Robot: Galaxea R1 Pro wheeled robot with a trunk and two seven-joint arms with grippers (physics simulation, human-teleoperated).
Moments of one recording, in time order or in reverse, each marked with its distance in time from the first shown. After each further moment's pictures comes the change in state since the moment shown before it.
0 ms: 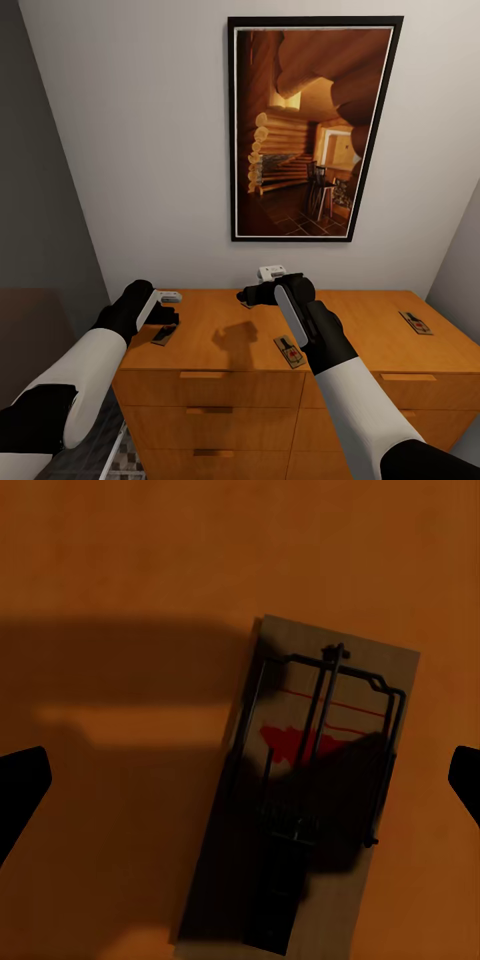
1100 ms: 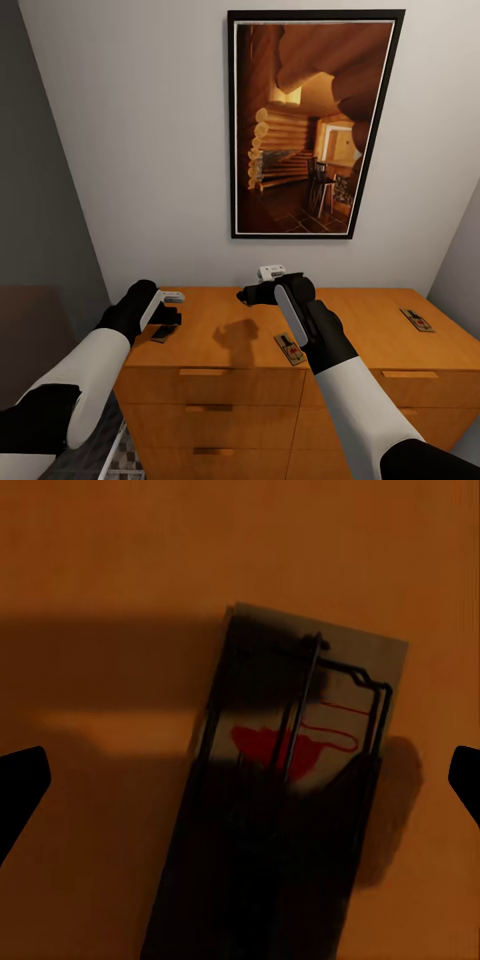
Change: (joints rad) left arm 0.000 -0.017 -0.004 0.000 -0.002 0.000 0.017; right arm -0.002 0.000 0.000 0.000 0.000 0.000 0.000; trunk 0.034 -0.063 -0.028
